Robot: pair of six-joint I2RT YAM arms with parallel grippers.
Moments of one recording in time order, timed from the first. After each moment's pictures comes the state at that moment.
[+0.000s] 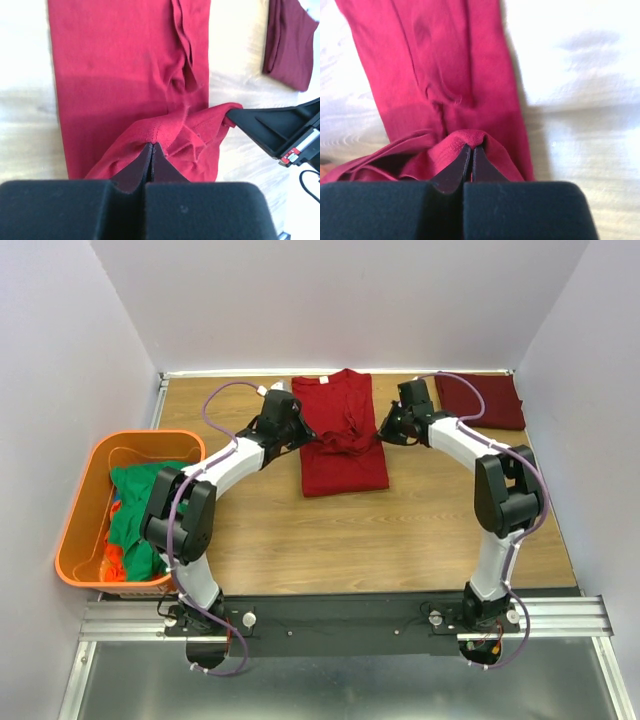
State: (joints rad) left arm -0.43 1.75 1.21 -0.05 0.06 -0.81; right arm 0.33 1.93 1.40 -0.27 -0.08 0.71
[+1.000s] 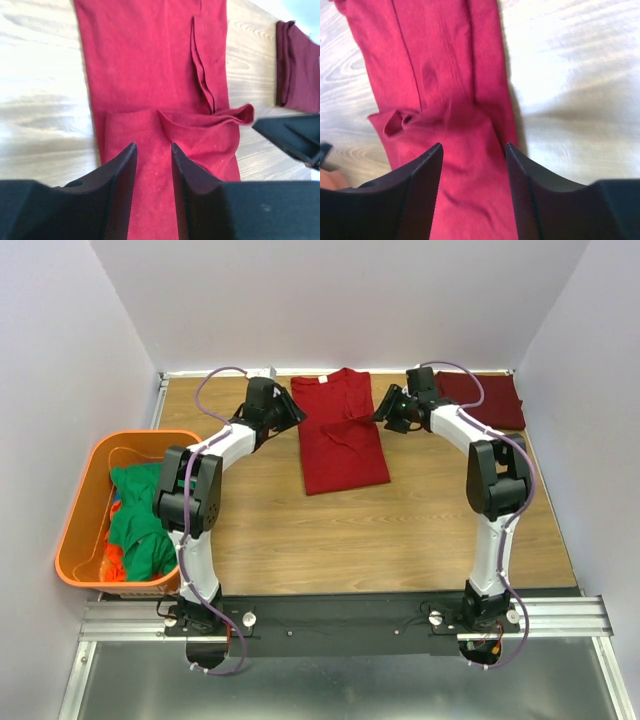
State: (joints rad) left arm -0.28 1.96 1.35 0.08 0.19 -0.68; right arm 0.25 2.12 1.62 -0.26 -0.20 0.63
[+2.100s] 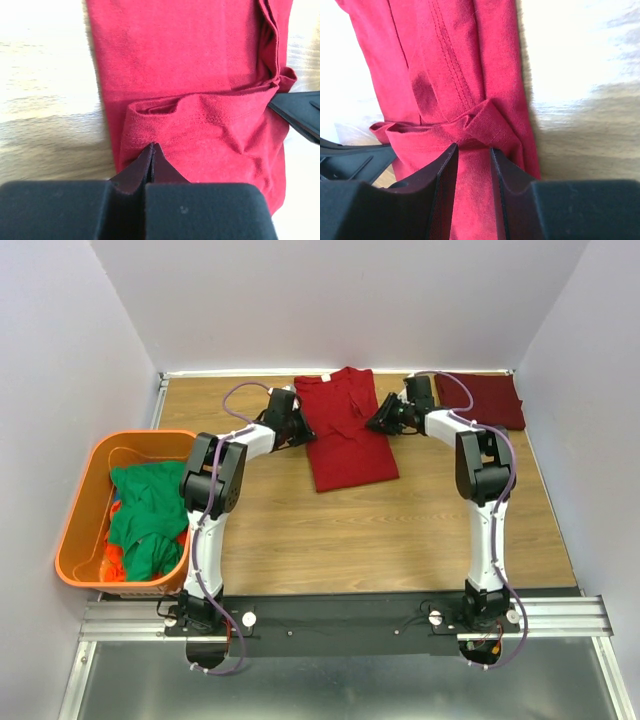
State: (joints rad) left arm -0.33 2.20 1.49 0.02 0.21 -0.70; right arm 0.21 2.32 1.68 -0.11 -0.39 0.68
